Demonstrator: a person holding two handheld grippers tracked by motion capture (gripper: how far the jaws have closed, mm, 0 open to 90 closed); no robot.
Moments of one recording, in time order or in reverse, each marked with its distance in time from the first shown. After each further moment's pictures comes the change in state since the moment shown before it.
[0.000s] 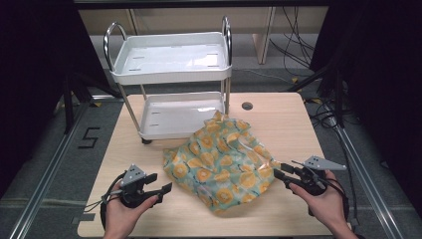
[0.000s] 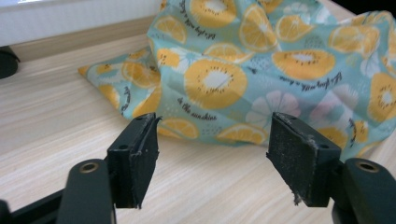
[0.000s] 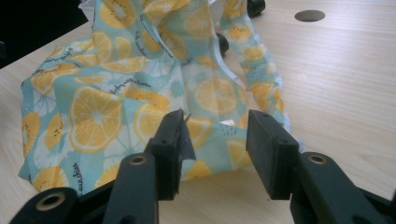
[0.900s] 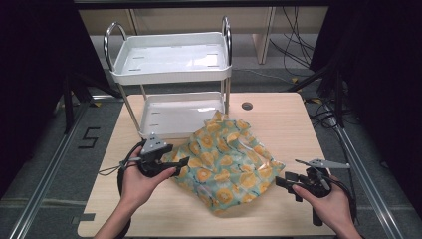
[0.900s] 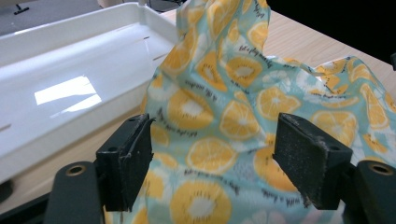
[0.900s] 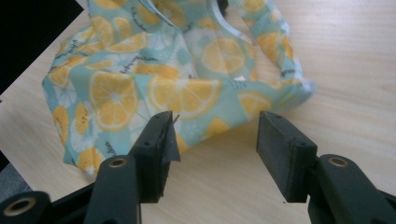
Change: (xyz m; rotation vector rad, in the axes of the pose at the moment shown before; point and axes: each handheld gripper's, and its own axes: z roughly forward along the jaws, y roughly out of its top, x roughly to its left) left arm -0.022 0.090 0.031 -0.007 -0.018 0.190; right arm 0.000 0.002 -0.017 0.161 0.012 0.159
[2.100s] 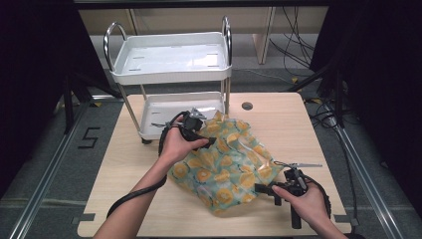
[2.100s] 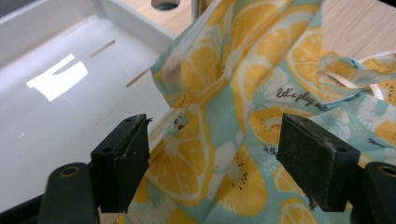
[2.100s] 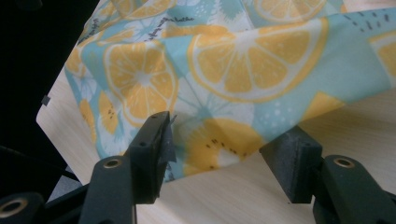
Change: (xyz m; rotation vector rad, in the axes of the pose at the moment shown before) left arm 0.018 0.055 0.124 0.224 -0.069 0.098; right arm 0.021 -0.007 0.054 0.138 0.160 0.222
